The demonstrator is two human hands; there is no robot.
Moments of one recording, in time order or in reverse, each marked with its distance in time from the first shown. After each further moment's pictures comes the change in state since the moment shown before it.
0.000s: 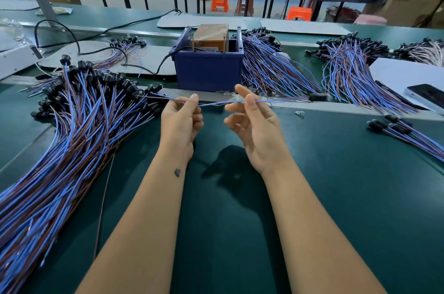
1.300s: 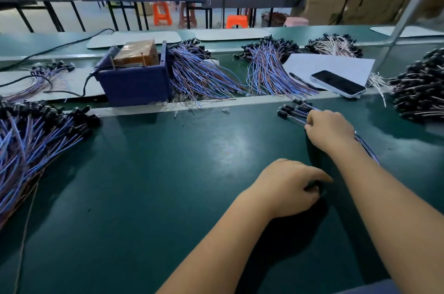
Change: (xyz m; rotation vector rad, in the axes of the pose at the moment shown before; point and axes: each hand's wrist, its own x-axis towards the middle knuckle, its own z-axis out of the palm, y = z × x) left_hand -0.196 -0.105 0.153 1.086 -1.318 0.642; right_hand -0.063 -0.154 -0.226 -2.093 0.531 0.333
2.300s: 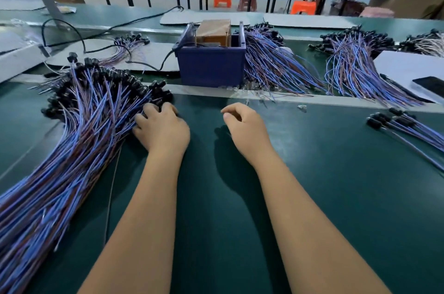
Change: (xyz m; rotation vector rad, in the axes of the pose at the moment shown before) left_hand -0.163 -0.166 -0.170 0.427 0.595 -1.391; right_hand -0.085 -0.284 0.014 1.138 -0.257 -0.412
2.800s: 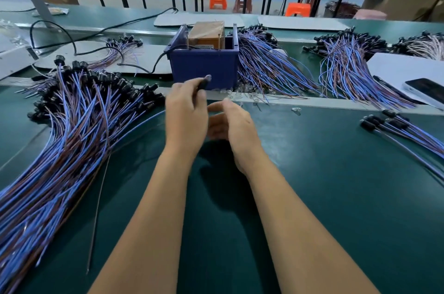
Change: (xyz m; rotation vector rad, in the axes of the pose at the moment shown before) left_hand -0.017 0.046 -0.002 -0.711 0.279 0.477; right_hand 0.000 -0.011 0.006 0.612 -0.087 0.118
